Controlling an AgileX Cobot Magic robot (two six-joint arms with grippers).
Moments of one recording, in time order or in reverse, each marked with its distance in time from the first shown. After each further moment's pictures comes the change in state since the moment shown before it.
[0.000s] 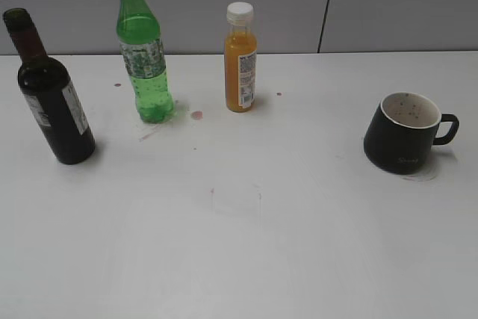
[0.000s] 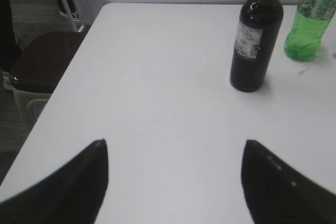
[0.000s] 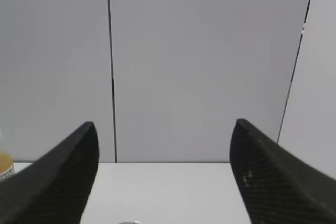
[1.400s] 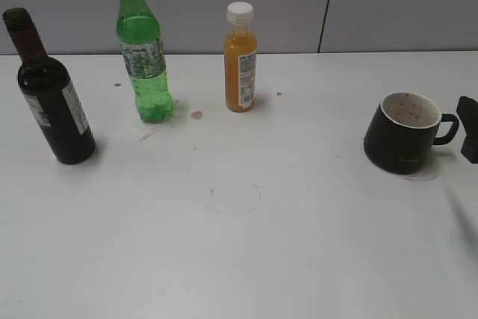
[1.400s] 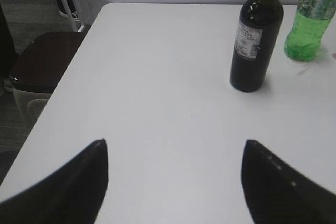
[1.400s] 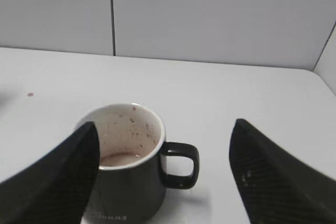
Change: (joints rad) left arm 0.000 0.000 0.000 0.000 0.000 0.000; right arm 0.001 0.800 0.280 -0.071 -0.838 0.000
